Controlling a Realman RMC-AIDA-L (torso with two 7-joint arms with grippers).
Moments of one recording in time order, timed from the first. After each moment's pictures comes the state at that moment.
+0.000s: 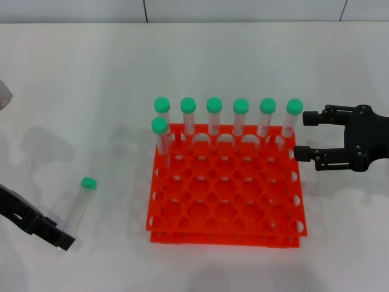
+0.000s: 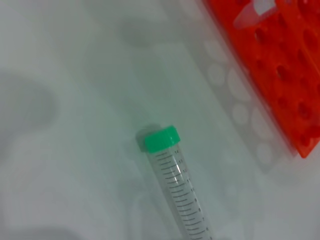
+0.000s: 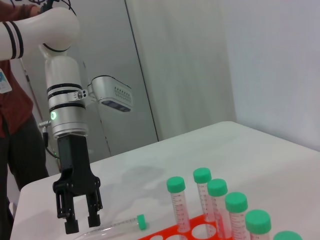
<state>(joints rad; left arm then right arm) -0.64 -1.98 0.82 0.87 2.73 1.86 -2.14 0.39 2.01 -1.00 -0.90 -1.74 -1.60 1.47</state>
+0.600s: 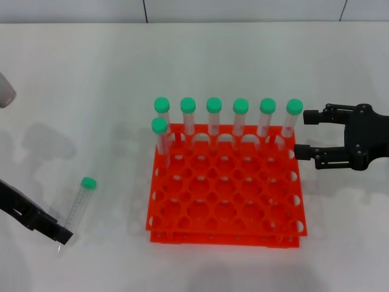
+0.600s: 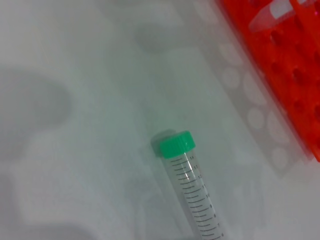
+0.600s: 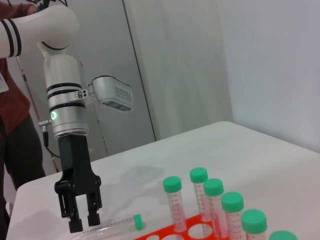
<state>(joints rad) -0.65 -1.98 0.82 0.87 2.76 1.83 -2.15 0.39 2.01 -1.00 -0.90 -1.74 -1.60 1.47</state>
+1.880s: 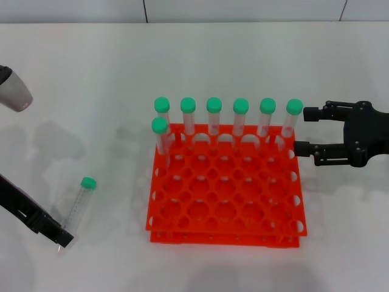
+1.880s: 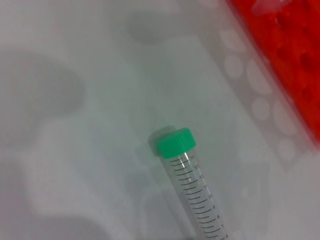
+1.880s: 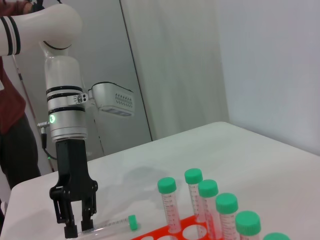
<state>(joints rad) -0.68 -1.99 0.88 0.82 2.78 1.80 -2.15 0.39 2.01 -1.00 -0.90 -1.74 -1.58 1.47</state>
